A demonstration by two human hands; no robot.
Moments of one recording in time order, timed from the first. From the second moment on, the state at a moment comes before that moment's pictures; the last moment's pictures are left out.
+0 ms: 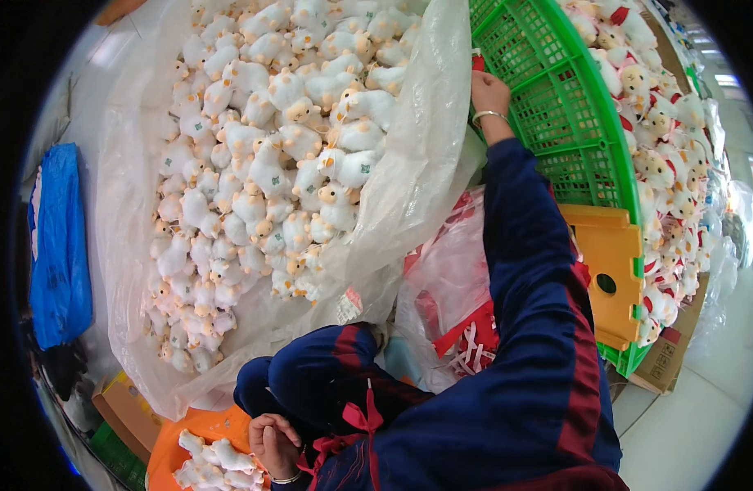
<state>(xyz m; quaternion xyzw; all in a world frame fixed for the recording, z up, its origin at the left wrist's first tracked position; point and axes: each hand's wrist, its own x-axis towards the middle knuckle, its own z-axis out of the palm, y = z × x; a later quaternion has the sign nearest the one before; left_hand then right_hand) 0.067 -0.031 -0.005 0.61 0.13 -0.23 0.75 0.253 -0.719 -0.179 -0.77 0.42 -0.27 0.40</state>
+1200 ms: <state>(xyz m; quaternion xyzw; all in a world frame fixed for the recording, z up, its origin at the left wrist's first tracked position) -0.013 0.031 0.075 0.72 -0.15 -0.20 0.65 0.034 -0.222 0.115 -0.71 -0.14 0.41 0.55</state>
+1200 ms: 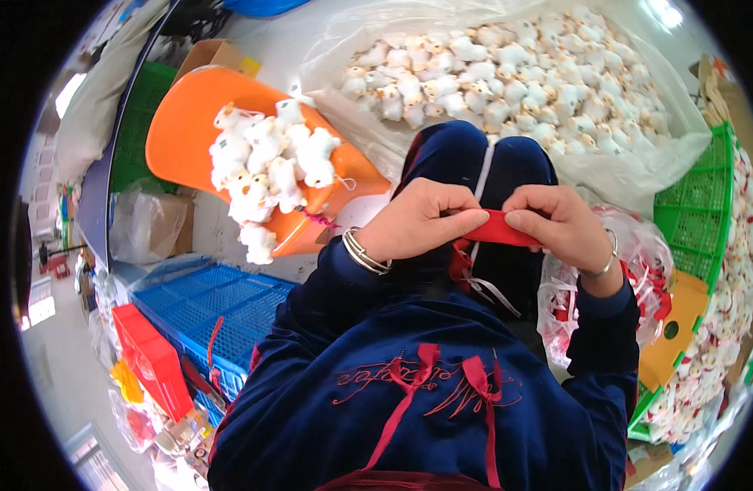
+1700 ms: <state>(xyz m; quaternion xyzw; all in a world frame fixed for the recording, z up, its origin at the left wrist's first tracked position) -0.096 0.238 0.012 0.85 0.30 0.18 0.39 0.015 -0.241 0.082 -0.76 -0.04 0.25 0.60</state>
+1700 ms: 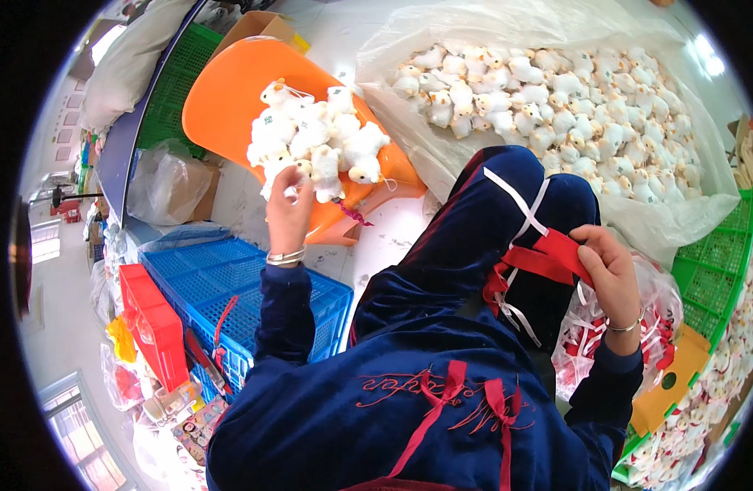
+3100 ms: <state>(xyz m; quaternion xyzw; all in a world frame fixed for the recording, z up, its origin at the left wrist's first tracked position) -0.124 0.307 -0.039 0.93 0.30 0.21 0.04 0.031 -0.185 0.052 -0.75 -0.11 0.24 0.61</state>
